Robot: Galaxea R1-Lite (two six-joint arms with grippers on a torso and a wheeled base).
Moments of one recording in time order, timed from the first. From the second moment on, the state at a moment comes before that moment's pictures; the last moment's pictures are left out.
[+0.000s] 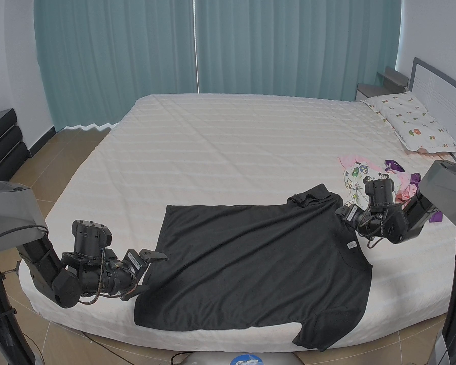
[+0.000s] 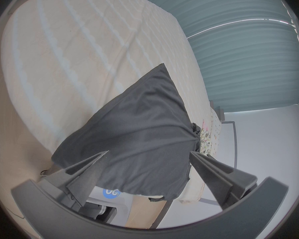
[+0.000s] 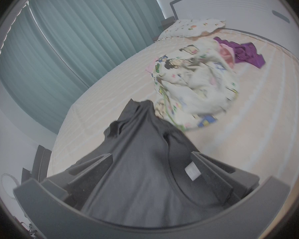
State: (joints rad) left arm -0.23 2.05 -0.44 -0.89 -0.33 -1.08; right arm 0.10 2.27 -0.96 -0.65 -0.09 0.68
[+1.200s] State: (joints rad) left arm -0.35 2.39 -0.36 -1.21 0.13 -0.54; right arm 0.11 2.14 -0.48 -0.97 0.05 0.82
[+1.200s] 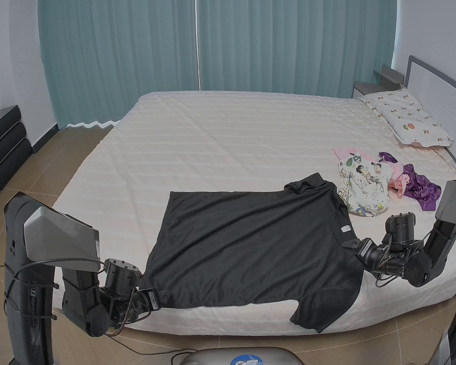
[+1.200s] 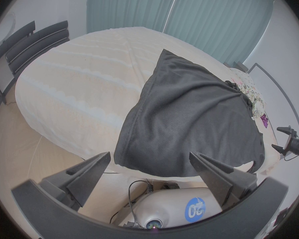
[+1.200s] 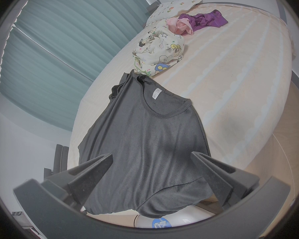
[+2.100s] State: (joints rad) left arm -0.34 2.37 -0.36 -1.20 0.12 -0.65; right arm 0.12 2.15 -0.48 -0.97 0.06 0.82
